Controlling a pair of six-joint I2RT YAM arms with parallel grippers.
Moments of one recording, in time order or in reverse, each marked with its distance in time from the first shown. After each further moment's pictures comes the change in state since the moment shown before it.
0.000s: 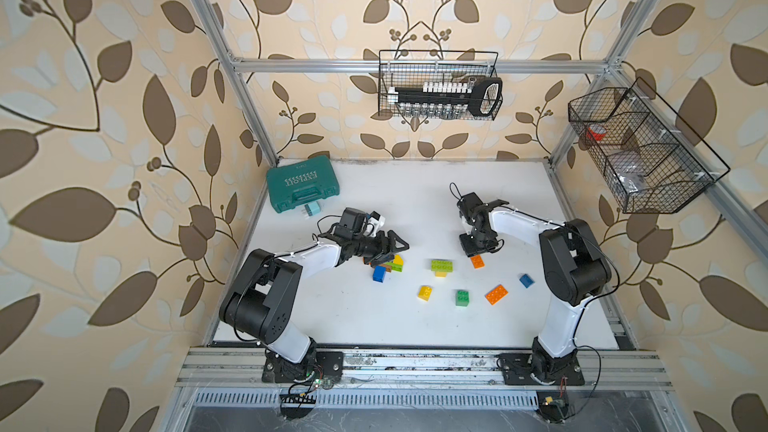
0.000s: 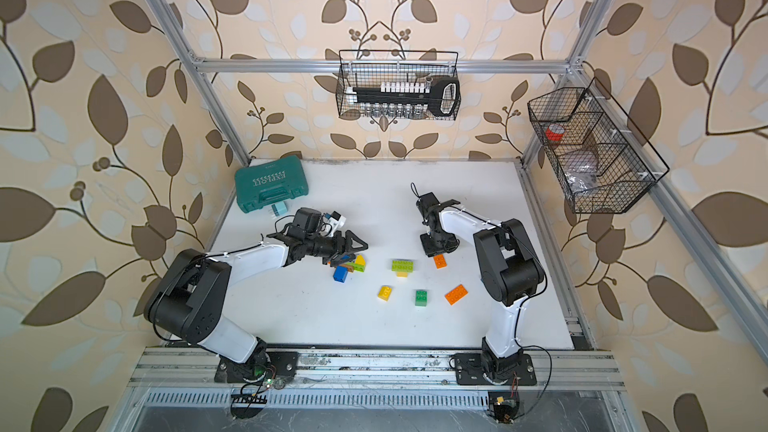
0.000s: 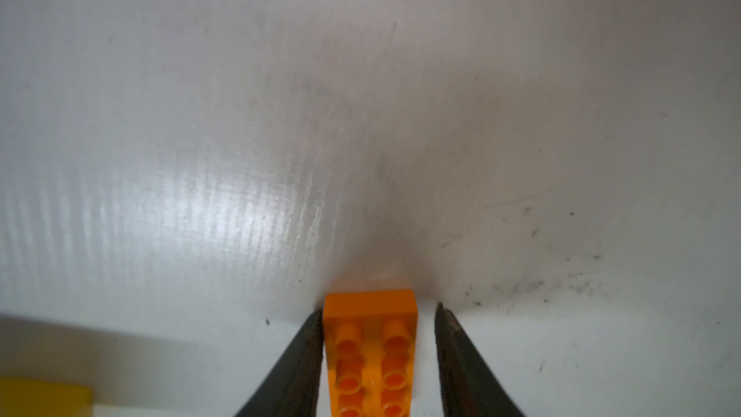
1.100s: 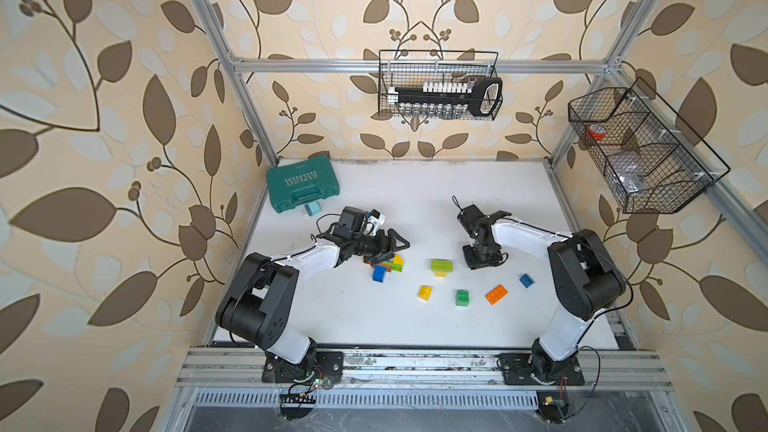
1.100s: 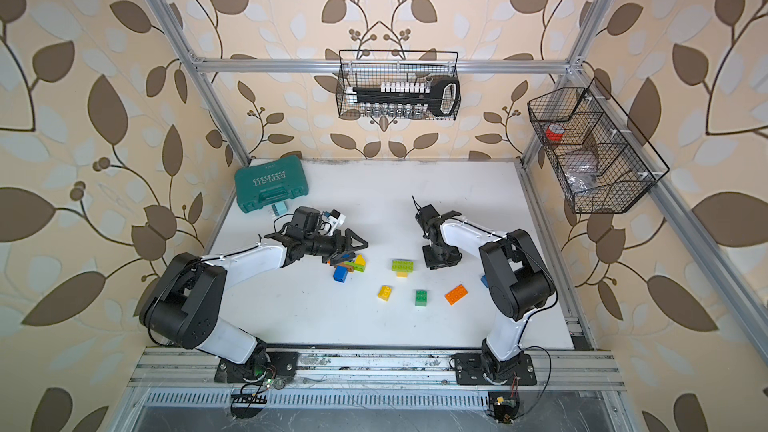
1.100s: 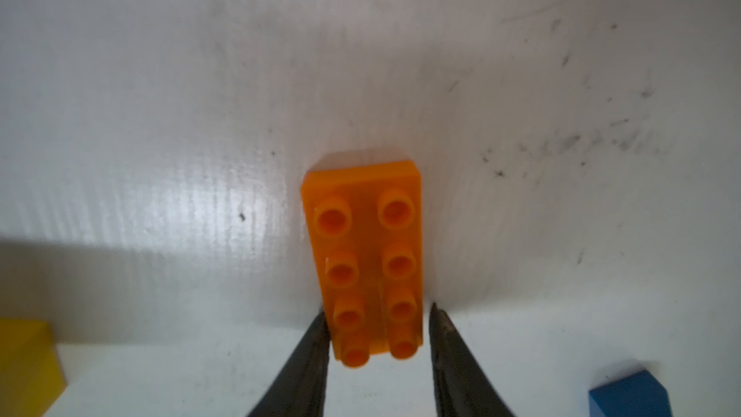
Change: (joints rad) left arm -0.006 -0.029 0.000 -0.002 -0.001 0.000; right arm 0.031 -0.111 -0.148 -0.017 0.013 0.125
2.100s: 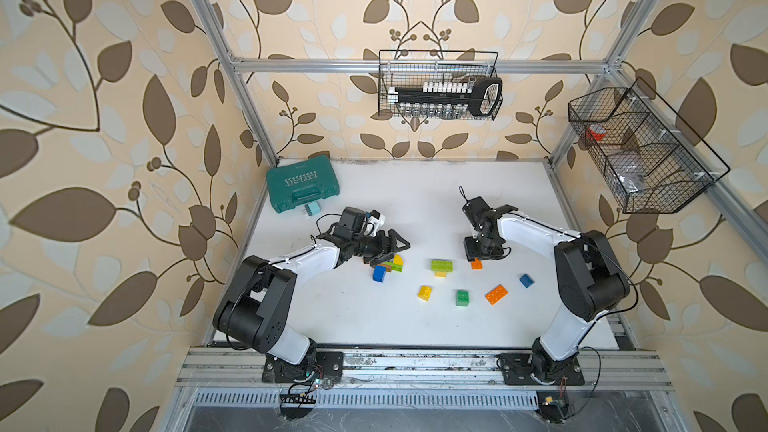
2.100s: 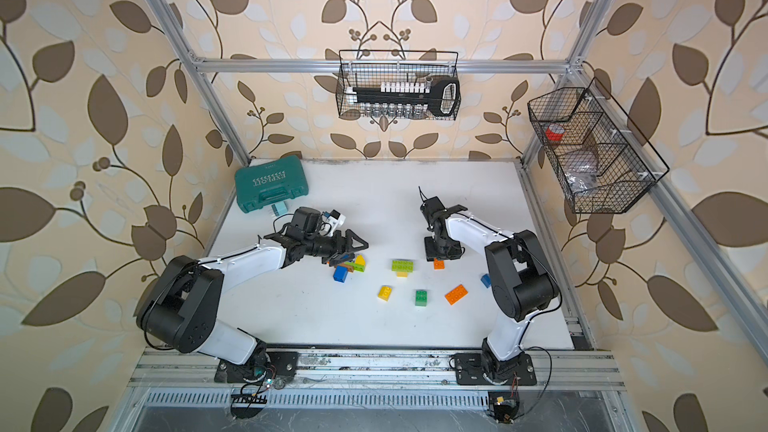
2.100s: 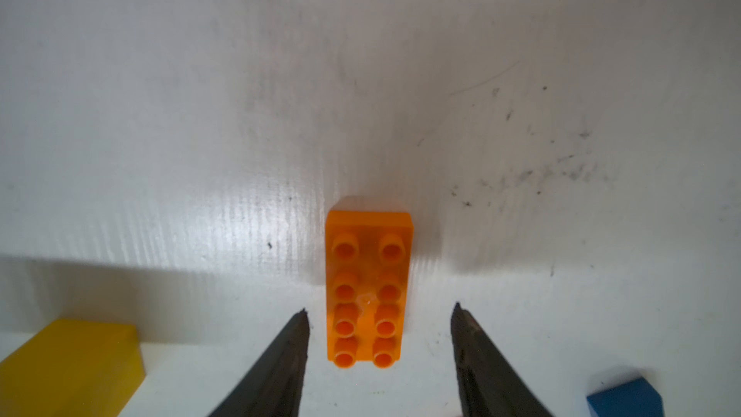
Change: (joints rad) left arm -0.007 -0.016 0.000 -0.026 -0.024 0.003; right arm -0.020 -0.016 0.041 0.001 -0.034 0.068
